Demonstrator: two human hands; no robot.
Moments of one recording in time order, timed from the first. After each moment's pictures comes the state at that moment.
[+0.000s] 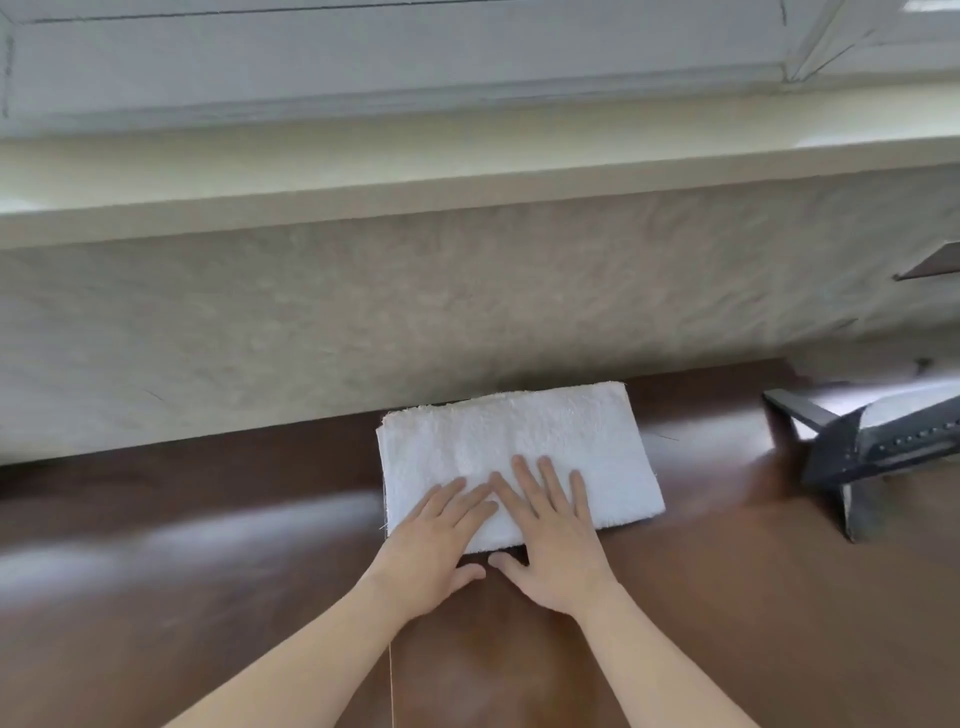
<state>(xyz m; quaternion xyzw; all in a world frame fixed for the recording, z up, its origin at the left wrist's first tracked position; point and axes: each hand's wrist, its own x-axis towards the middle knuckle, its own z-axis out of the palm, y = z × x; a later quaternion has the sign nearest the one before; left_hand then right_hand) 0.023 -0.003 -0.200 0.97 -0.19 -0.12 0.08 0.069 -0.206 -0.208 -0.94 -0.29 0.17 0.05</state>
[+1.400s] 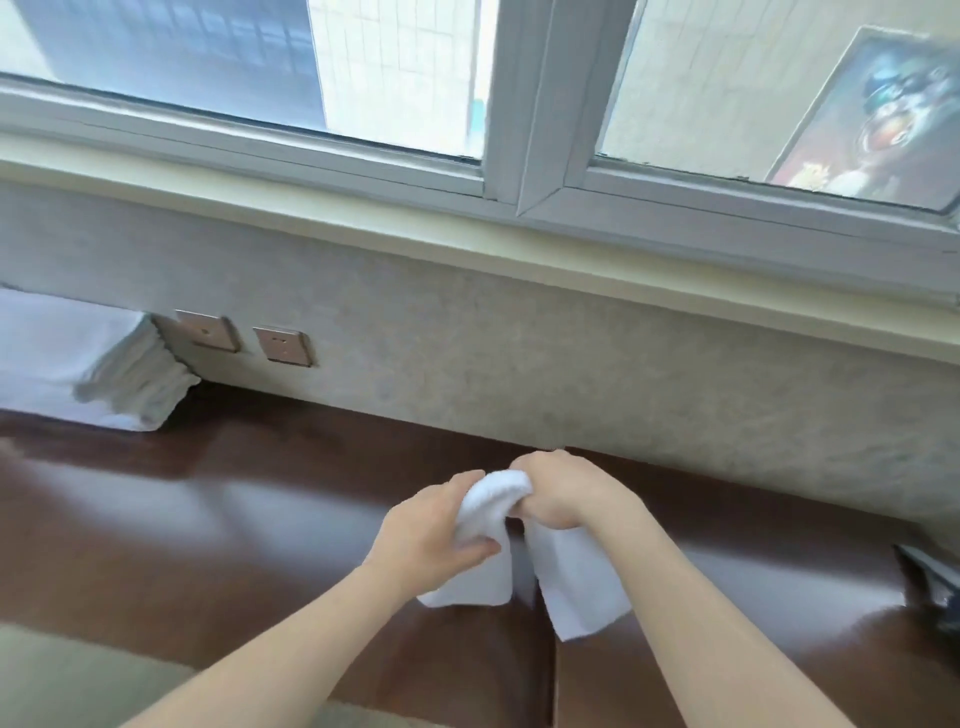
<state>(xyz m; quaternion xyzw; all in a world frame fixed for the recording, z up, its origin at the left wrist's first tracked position) -0.142 0.155 -0.067 0.93 0.18 -0.04 0.31 -0.003 0.032 -0.005 -0.88 -0.36 0.31 -0.01</state>
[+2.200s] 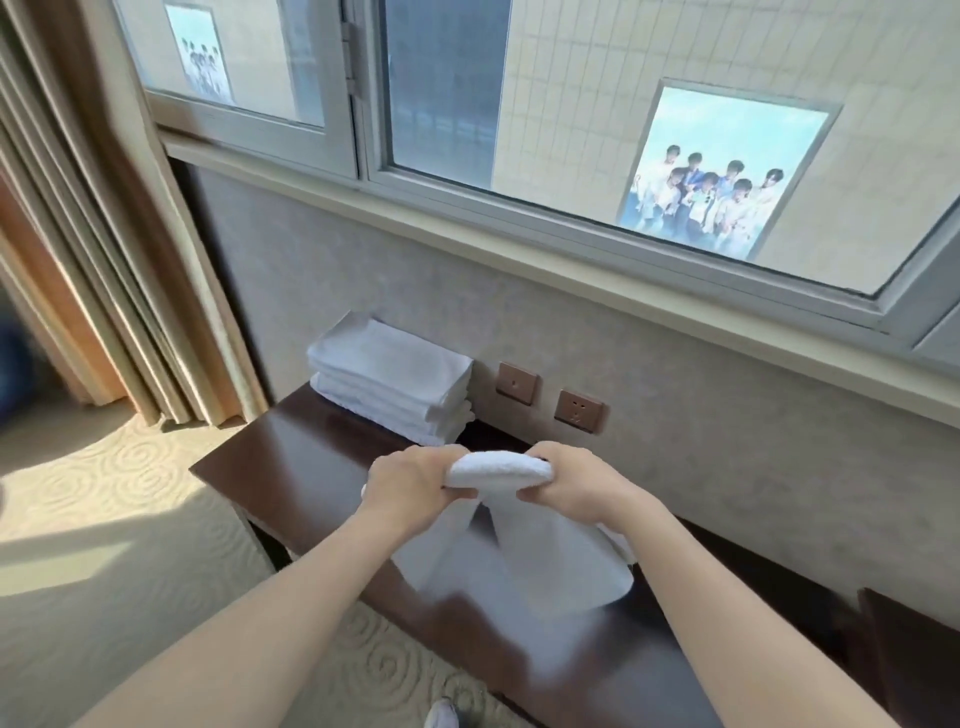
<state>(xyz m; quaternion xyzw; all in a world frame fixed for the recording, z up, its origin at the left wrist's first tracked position) -0.424 0.500 0.003 0.92 0.35 0.06 0.17 -0.247 0.368 0.040 -0.82 -0.47 0.29 0.14</state>
